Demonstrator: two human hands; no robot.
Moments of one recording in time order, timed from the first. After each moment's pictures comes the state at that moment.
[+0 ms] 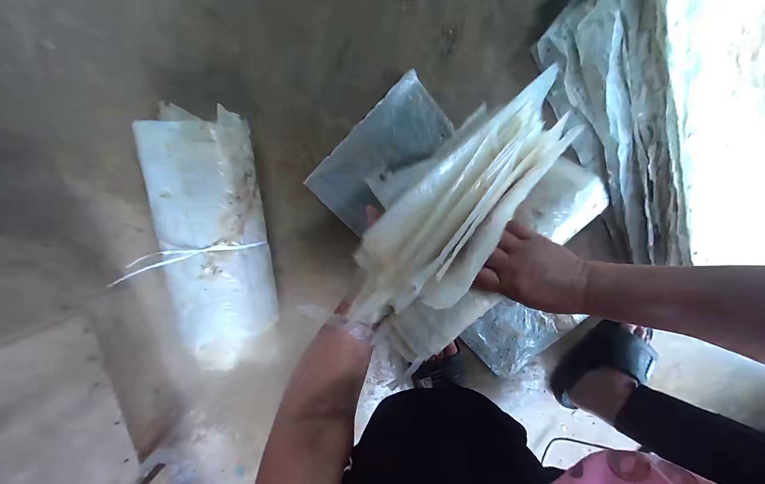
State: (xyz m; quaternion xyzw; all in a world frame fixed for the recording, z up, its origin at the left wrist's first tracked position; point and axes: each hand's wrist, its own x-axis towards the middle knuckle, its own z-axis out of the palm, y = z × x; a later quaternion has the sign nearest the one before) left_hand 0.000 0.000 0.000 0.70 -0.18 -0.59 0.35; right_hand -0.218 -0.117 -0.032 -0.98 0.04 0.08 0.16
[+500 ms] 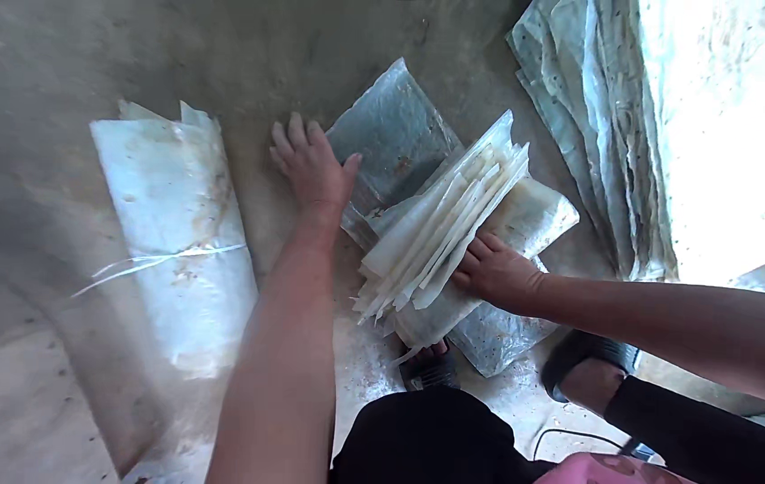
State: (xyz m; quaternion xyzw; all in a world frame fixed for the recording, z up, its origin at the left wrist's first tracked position) left_hand 0.064 -0.110 -0.135 0.84 -0.49 -0.23 0.09; right_hand -0.227 -0.087 -0.065 -0.95 0.08 0.26 0.13
